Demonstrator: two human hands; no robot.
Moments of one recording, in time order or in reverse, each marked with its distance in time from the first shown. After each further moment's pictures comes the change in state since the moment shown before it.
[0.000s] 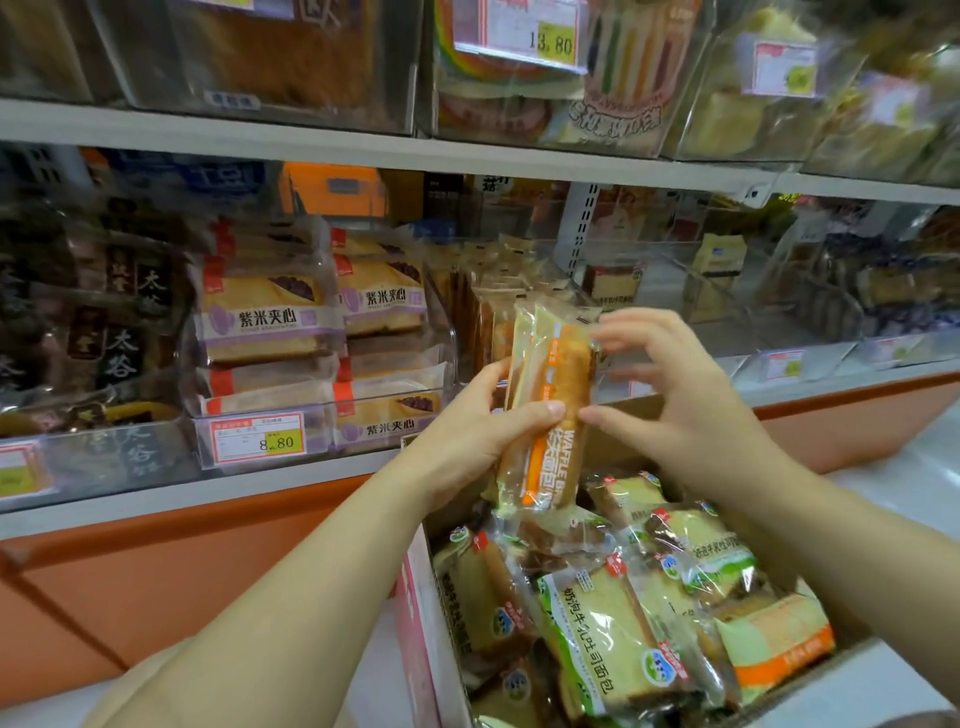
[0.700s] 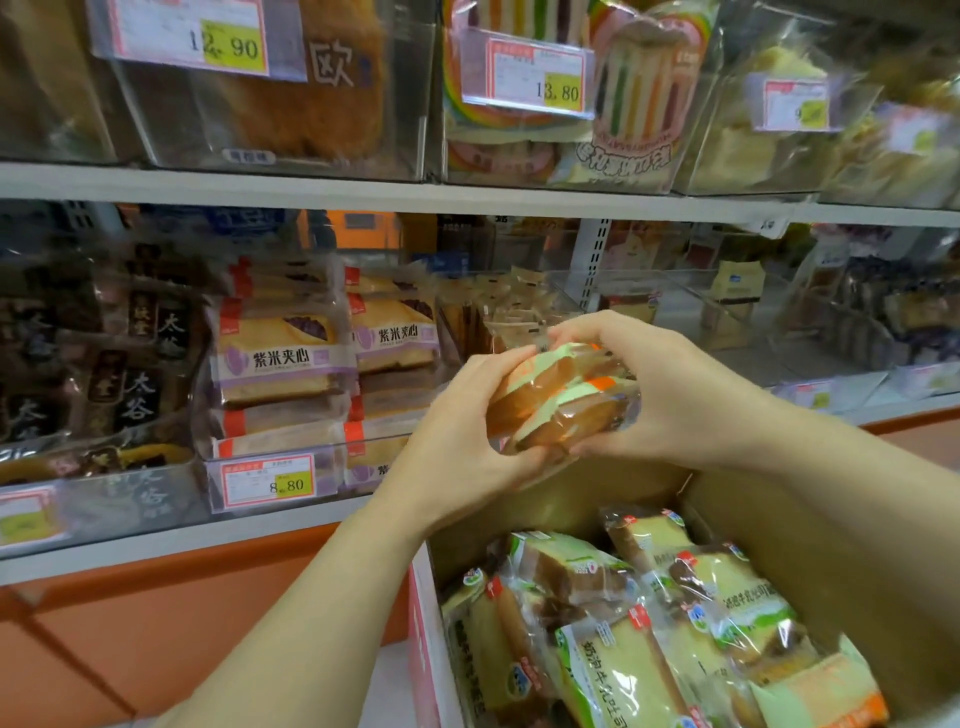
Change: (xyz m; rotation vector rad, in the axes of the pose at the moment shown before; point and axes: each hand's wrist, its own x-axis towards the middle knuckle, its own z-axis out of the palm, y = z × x) left_hand -0.001 0.020 -0.016 0.653 0.214 0.430; right_hand 0.054 -0.011 -0.019 -0.226 -0.281 -0.091
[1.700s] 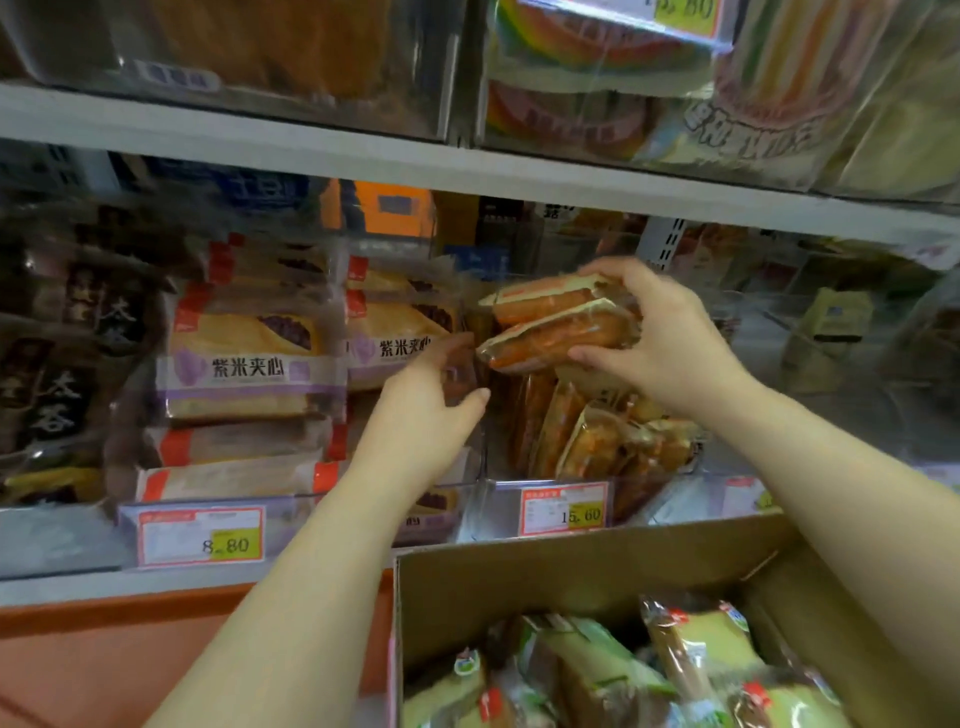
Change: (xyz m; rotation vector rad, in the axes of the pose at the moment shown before) left_hand 0.069 -0.069 -0.009 0.151 0.261 -0.441; right_hand 0.117 0.107 0.038 0.001 0.277 0.057
